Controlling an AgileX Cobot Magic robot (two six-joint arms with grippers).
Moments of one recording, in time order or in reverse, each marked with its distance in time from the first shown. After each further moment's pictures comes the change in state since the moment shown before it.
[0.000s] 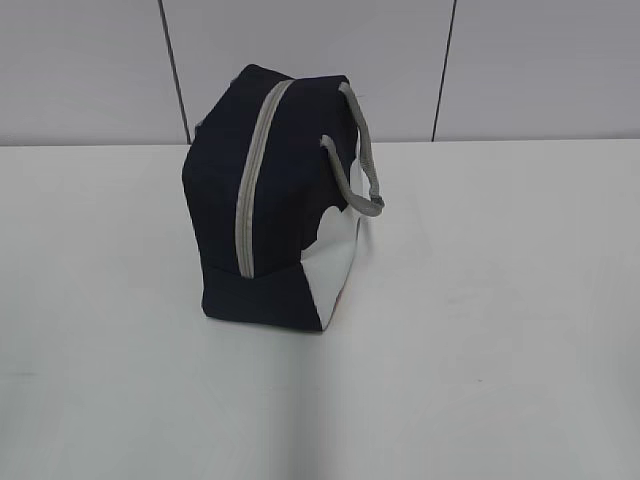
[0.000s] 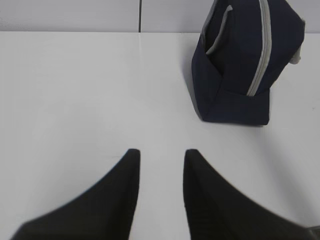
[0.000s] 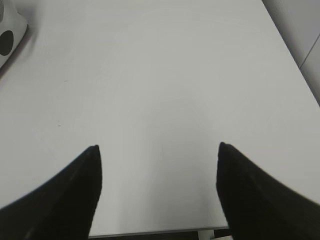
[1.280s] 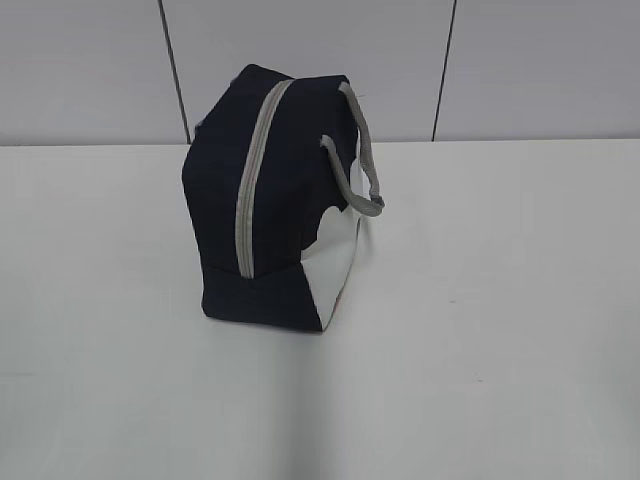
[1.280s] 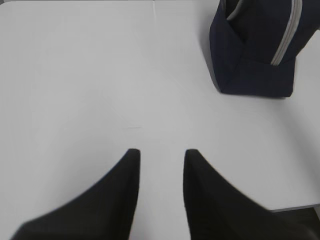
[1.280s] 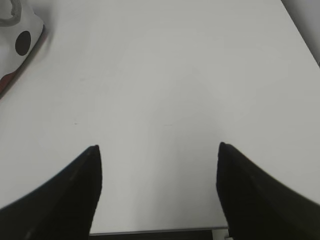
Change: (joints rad) left arm 0.000 0.000 0.026 0.059 0.069 -0.008; right arm -0.001 0.000 0.000 0.048 0.000 0.000
